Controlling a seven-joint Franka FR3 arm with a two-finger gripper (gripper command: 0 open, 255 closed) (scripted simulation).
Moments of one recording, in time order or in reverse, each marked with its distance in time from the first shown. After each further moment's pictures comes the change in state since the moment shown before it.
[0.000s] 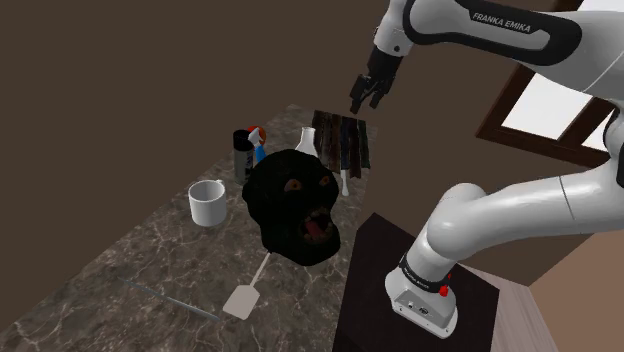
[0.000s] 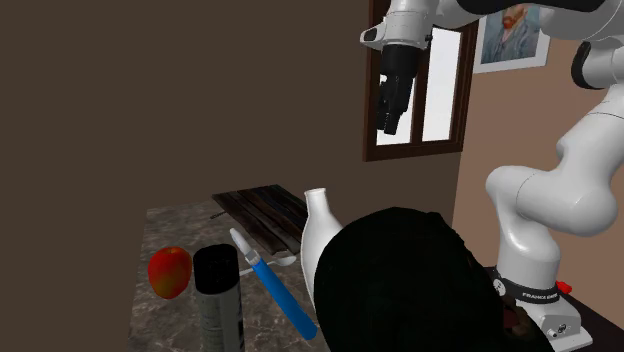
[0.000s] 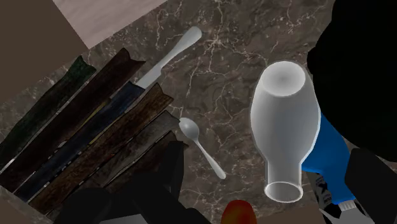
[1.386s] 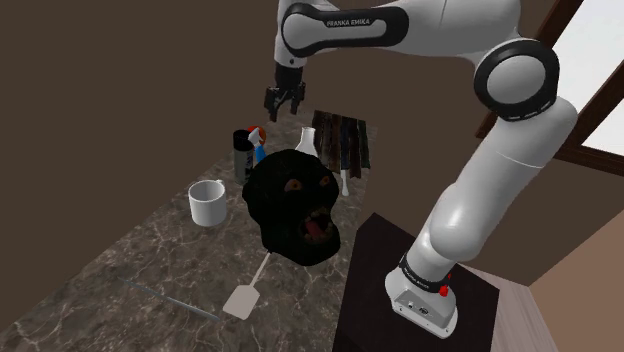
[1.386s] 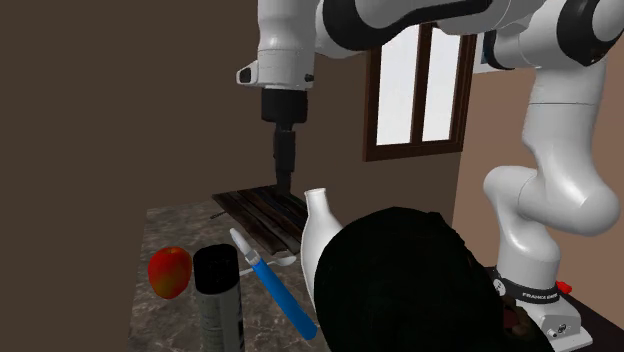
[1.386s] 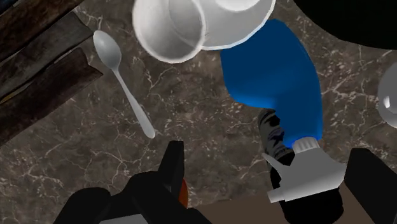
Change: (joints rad) arm 0.090 0.724 0.083 0.444 0.041 0.168 0.021
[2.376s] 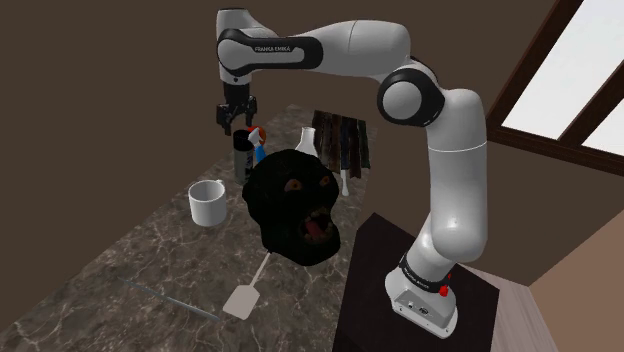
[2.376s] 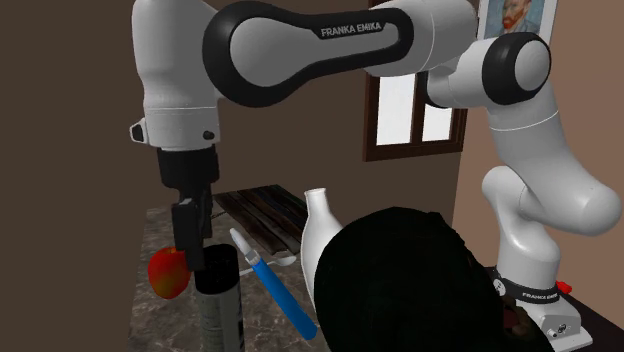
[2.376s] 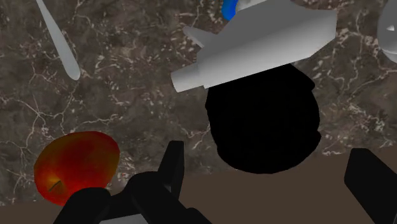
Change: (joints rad) arm 0.060 0.531 0.042 0.542 -0.020 -0.082 0.005
